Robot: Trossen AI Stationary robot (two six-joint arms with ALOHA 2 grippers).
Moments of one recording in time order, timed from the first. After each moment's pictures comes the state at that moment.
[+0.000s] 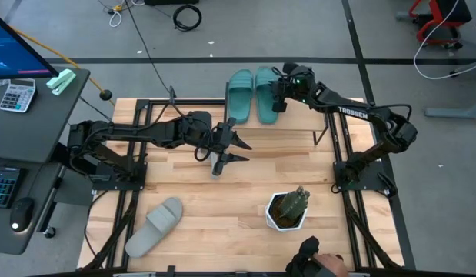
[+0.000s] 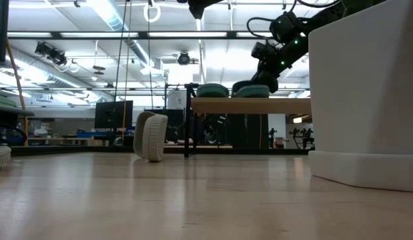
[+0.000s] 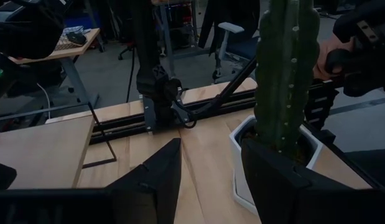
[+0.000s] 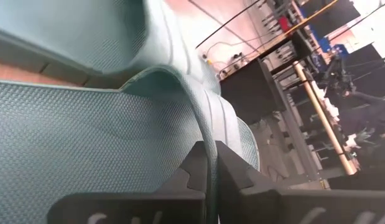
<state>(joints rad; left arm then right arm) 0.09 1.46 1.18 0.06 0.27 0.17 -0.74 1.49 1.02 0.09 0.02 -0.83</state>
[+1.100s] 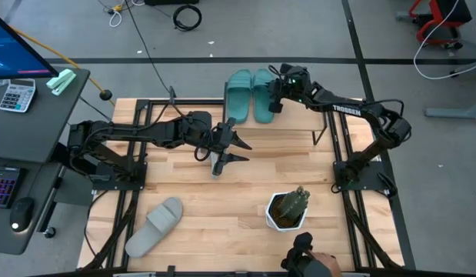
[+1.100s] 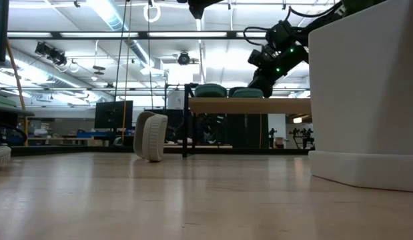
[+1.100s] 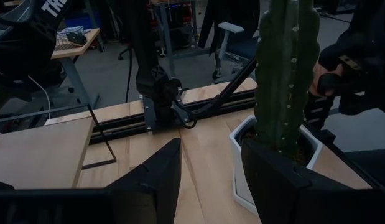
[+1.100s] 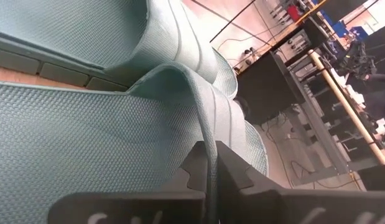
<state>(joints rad) 0.09 1.46 1.18 0.06 0.27 0.17 -0.76 1.58 1.02 0.13 -0.02 -0.73</state>
